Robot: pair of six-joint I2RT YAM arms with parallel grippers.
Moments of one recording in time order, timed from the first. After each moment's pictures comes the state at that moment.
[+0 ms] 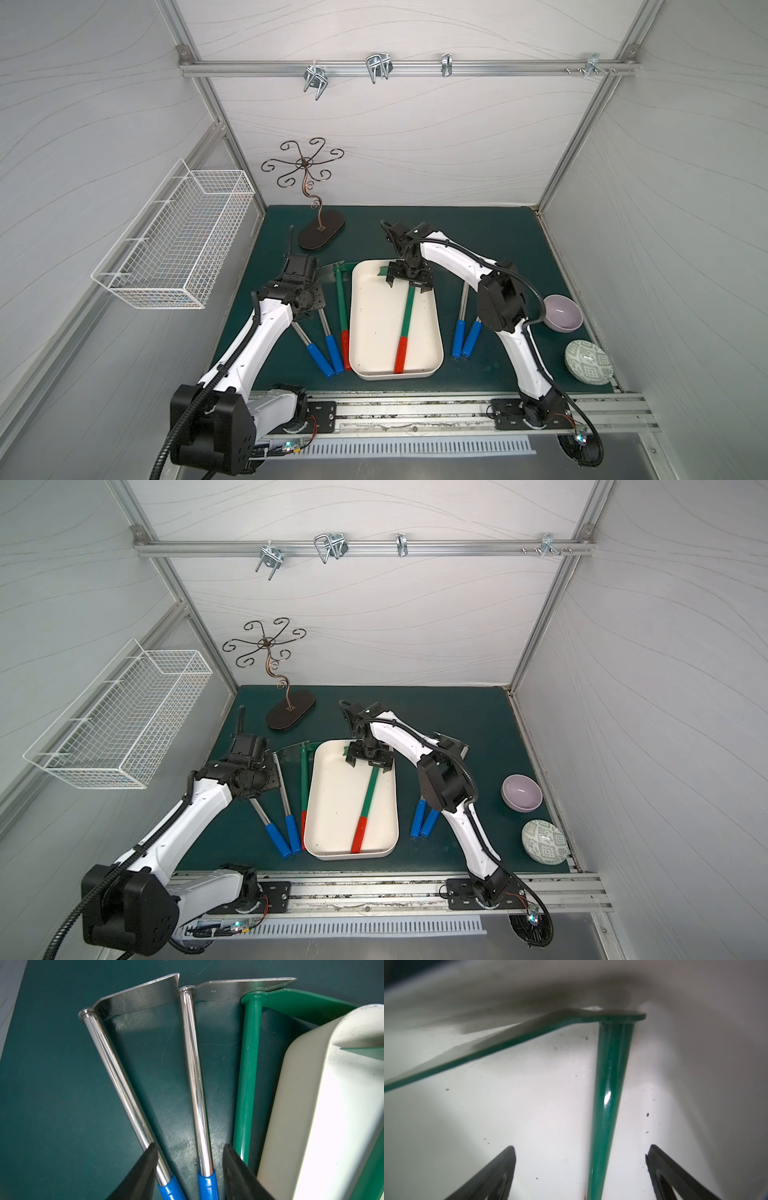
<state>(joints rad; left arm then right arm) -0.13 1.15 0.87 -0.84 -0.16 -0.41 0.77 2.27 2.10 -1.27 -0.10 0.86</state>
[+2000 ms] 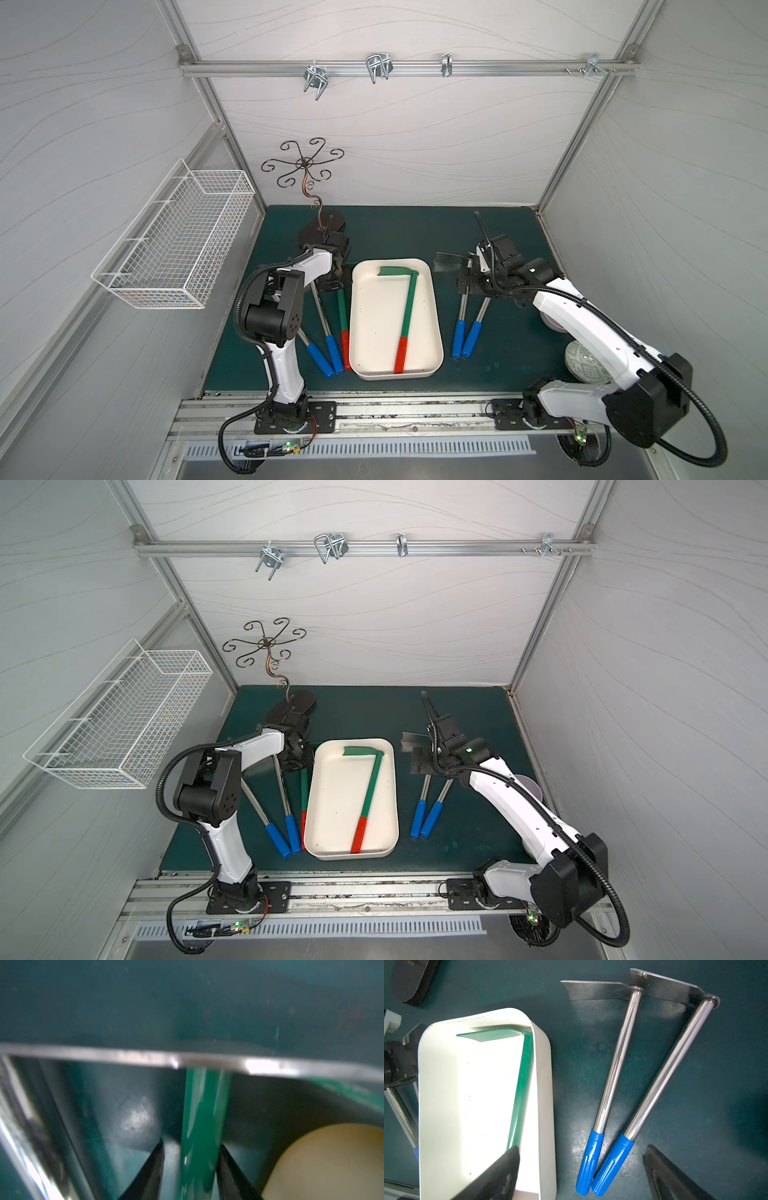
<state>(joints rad) -0.20 1.92 1.25 -0.70 -0.06 -0.50 0.56 1.27 1.14 -0.89 0.02 0.50</state>
